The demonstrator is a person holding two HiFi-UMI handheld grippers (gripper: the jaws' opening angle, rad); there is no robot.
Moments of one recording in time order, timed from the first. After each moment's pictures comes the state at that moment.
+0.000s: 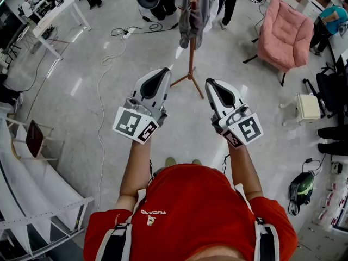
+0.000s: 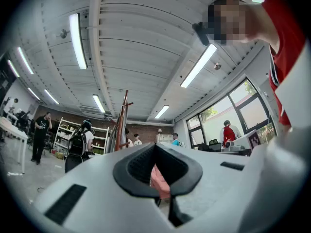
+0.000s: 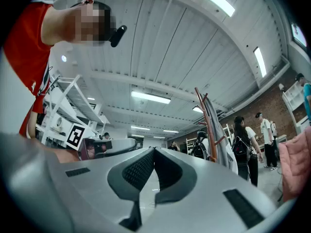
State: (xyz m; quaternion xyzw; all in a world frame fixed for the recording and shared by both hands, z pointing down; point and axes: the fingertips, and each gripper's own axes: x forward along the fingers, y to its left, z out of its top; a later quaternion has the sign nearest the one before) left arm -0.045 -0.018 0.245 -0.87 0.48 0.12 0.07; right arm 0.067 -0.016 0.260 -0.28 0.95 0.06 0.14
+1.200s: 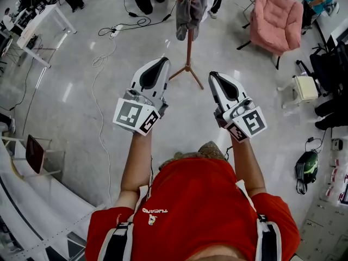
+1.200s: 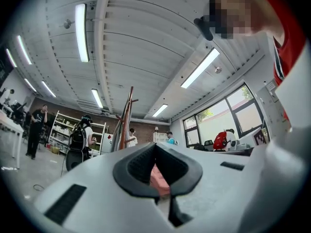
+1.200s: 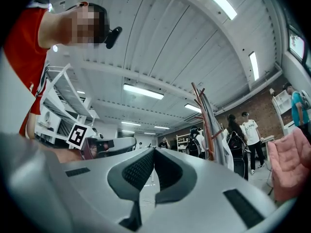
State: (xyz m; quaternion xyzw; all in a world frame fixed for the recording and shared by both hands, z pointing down) left arm -0.121 -0.040 0.267 -0.88 0.46 0.11 0.06; right arm 0.003 -0.021 0.286 -0.33 0.93 0.05 0.12
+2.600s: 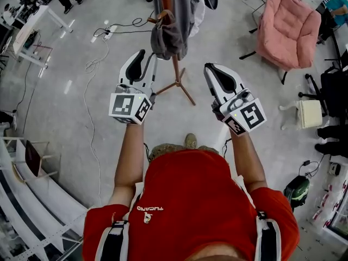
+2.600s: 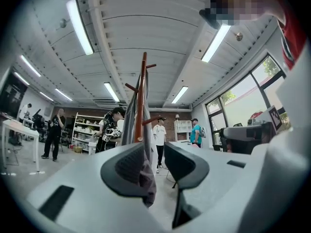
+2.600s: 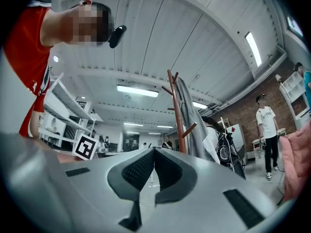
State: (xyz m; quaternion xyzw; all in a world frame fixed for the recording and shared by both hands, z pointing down) left arm -0.058 -0.362 0.318 -0.82 0.58 0.05 0.04; right arm 0.107 -0.331 0.296 -0.28 0.95 0.03 0.12
